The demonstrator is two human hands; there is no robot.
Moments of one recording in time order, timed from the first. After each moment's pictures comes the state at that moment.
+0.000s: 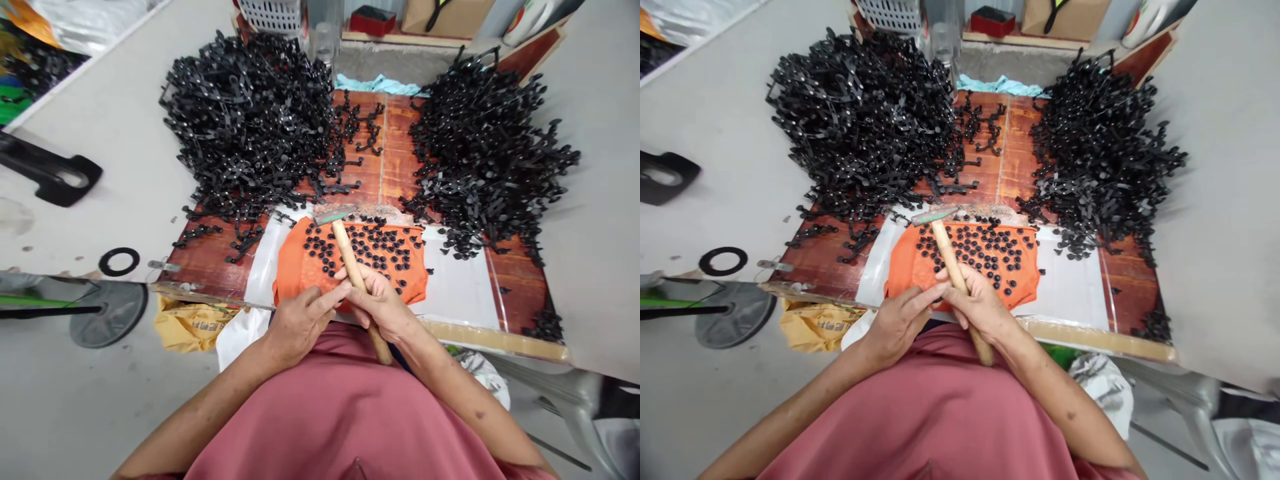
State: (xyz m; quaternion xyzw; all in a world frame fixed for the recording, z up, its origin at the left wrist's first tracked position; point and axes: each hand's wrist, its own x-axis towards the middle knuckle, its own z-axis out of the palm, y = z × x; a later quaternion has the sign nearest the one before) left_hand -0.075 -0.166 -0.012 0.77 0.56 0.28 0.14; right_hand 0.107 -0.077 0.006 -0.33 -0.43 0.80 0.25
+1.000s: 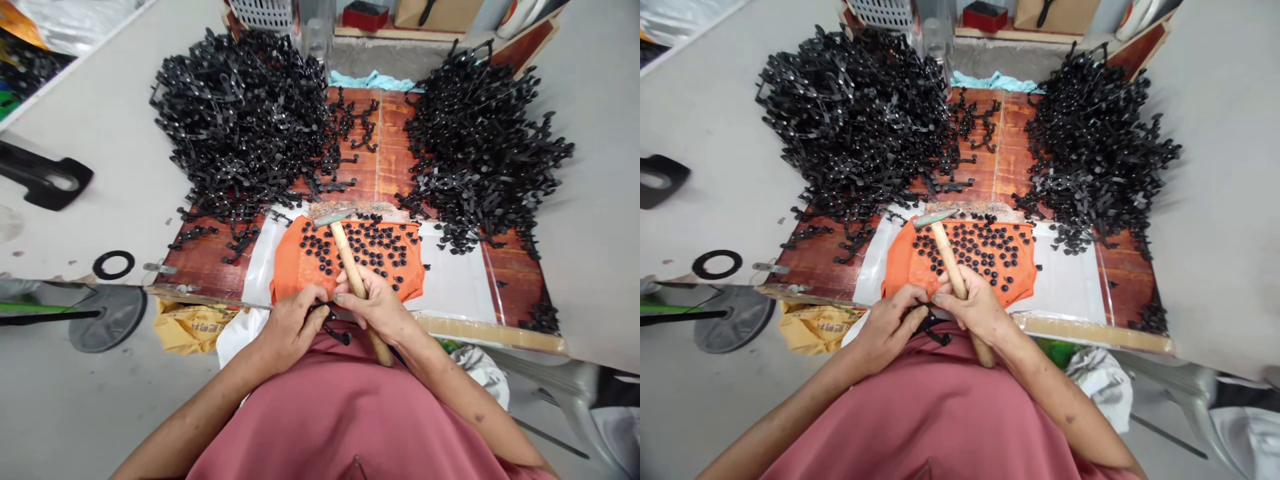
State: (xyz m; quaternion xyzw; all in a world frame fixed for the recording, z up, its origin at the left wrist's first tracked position) left_hand -0.076 -0.167 0.011 0.66 0.61 0.27 0.35; right_hand 0.109 -0.083 0.006 -0.39 -0.45 0.77 0.24
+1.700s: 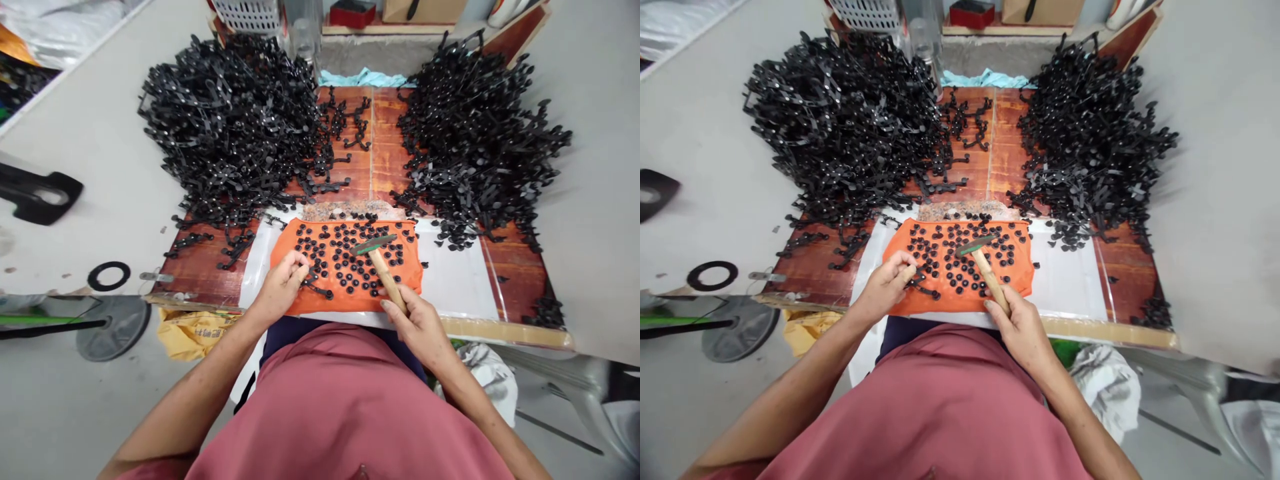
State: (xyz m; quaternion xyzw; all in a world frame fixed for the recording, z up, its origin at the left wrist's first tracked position) left_hand -0.105 -0.112 -0.034 0.48 0.65 0.36 0.47; right_hand 0.196 -0.105 -0.030 -0.53 -0.62 0.52 0.22
